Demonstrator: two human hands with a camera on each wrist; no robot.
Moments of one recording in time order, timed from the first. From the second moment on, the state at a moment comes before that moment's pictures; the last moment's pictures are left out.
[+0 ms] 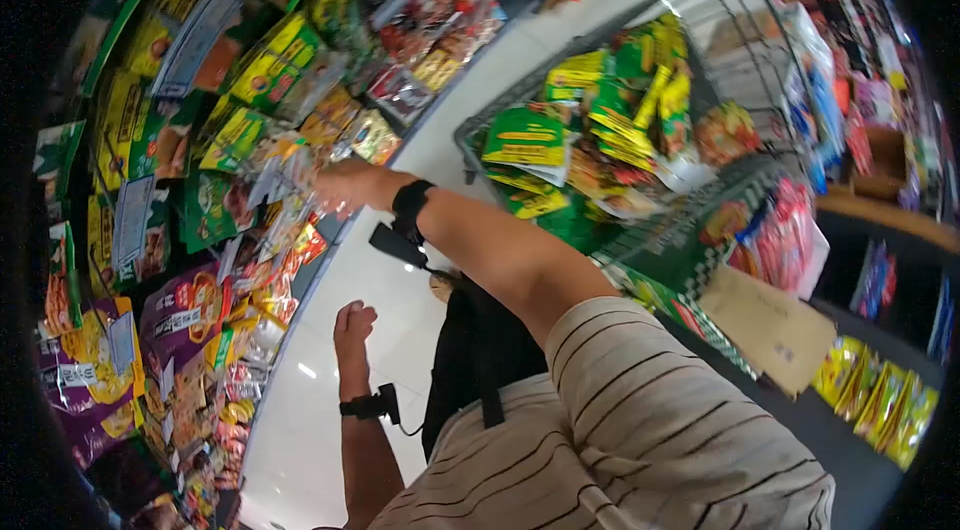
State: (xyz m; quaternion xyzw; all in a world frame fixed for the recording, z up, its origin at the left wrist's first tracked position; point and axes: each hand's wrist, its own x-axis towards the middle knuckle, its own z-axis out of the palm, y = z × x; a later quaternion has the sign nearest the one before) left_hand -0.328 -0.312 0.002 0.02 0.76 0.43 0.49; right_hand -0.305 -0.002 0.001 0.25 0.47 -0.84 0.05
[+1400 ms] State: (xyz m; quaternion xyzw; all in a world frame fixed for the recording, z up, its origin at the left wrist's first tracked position) left_hand -0.181 -0.172 0.129 0.24 0.69 0.31 0.61; right_hand 0.140 0.062 -0.041 0.19 0.92 -0.35 0.06
